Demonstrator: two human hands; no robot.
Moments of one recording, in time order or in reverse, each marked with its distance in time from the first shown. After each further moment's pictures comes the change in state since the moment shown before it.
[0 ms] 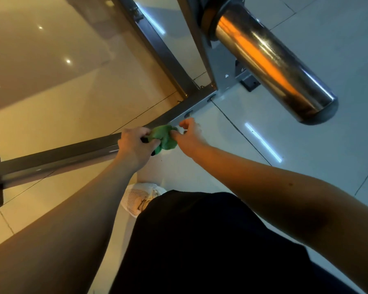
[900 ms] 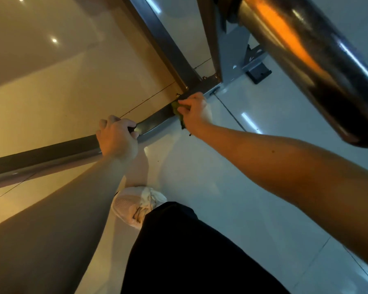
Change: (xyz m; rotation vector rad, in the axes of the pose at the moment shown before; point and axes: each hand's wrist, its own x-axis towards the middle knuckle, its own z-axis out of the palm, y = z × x) left_hand 0.054 -0.033 0.008 0.365 0.214 -0.008; right_hand 0.114 0.026 -0.005 -0.306 0.201 -0.246
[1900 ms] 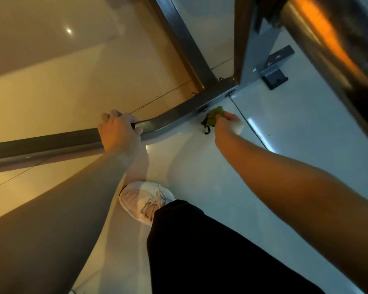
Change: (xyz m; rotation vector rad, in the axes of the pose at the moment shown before) left_hand -0.002 -0.021 -0.014 0.044 0.045 -0.079; right_hand -0.019 0.016 -0.004 0.701 0.323 0.699
